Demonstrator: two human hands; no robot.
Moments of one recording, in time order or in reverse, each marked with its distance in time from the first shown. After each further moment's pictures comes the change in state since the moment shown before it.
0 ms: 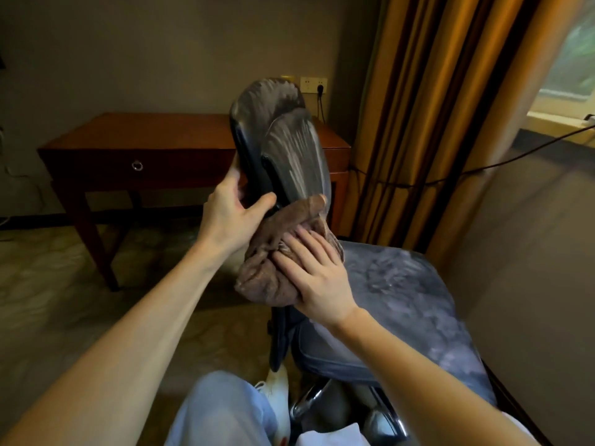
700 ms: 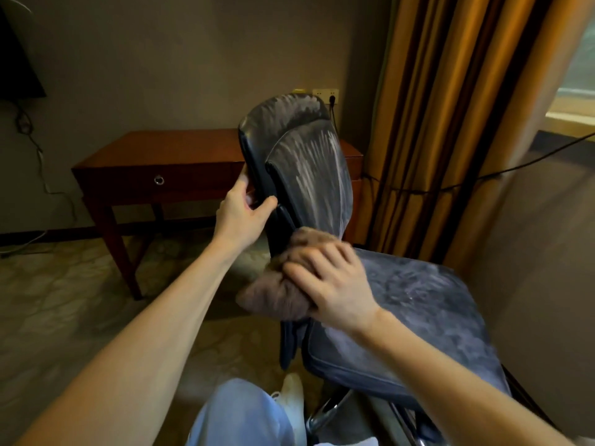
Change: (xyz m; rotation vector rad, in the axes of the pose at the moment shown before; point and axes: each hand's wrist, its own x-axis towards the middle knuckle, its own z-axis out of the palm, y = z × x) left_hand 0.016 -0.002 -0.005 0.076 -0.015 -0.076; right_hand 0.025 -0.014 -0.046 -0.157 -0.020 -0.104
